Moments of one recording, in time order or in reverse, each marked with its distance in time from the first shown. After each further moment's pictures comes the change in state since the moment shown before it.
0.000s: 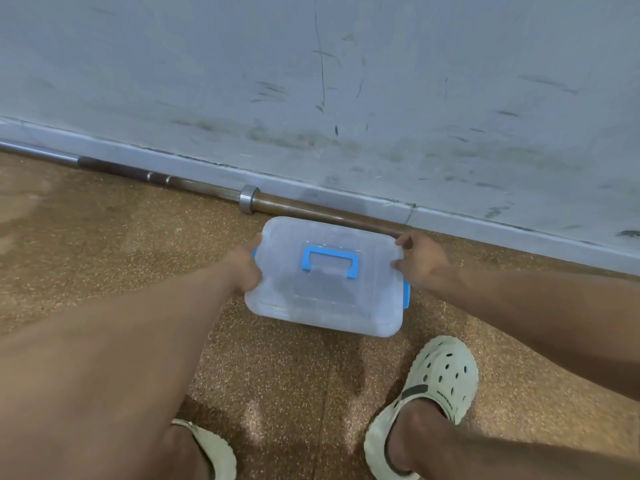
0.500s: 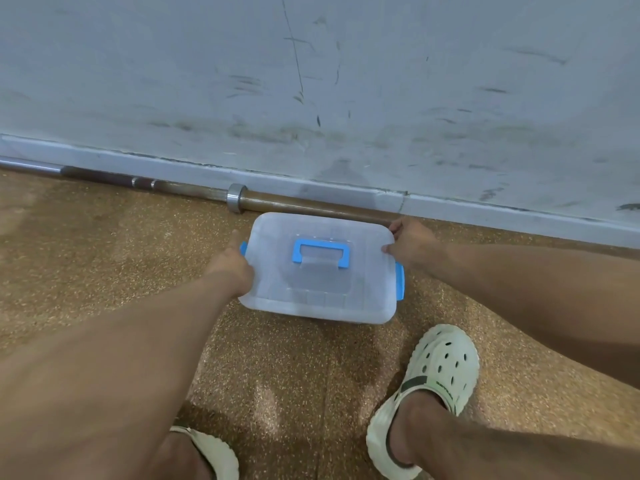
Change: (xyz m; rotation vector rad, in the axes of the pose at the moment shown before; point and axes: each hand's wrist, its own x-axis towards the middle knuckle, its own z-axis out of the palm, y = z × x) left_hand 0.006 0.008 0.017 0.063 0.177 -0.120; right_hand 0.023 -0.001 0.000 0.013 -0.098 0.100
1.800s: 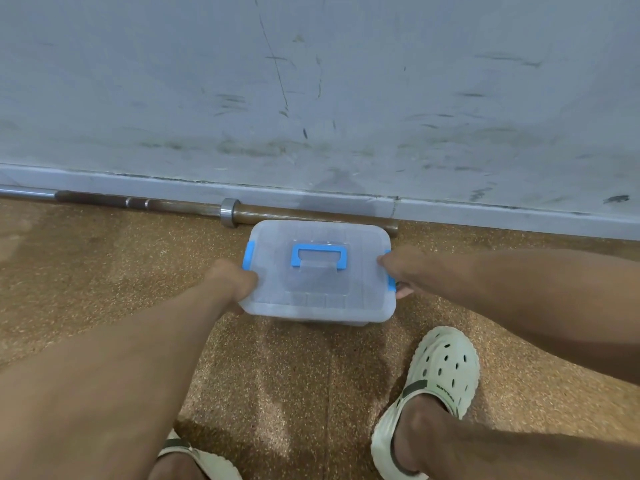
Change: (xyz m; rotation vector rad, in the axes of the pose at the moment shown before) left_hand -0.013 0.013 -0.014 -0.335 -0.104 -0.161; right_hand -0.030 -0.006 0.005 0.304 -0.234 0.350
